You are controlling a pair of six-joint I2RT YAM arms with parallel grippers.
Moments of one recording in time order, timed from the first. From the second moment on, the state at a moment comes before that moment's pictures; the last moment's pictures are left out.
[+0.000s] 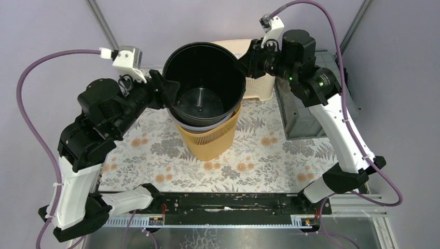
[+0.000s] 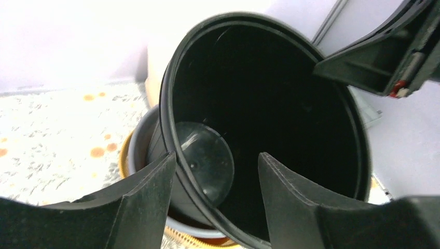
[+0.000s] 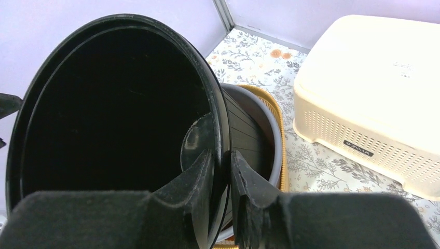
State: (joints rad) left arm -0.69 1.10 1.89 -0.93 -0.29 -0.28; right arm 0.61 1.55 2.08 -0.74 -0.21 0.31
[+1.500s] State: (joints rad) left arm -0.69 1.37 2.21 -1.27 -0.43 -0.38; right arm 0.64 1.46 2.06 -0.67 -0.30 0.34
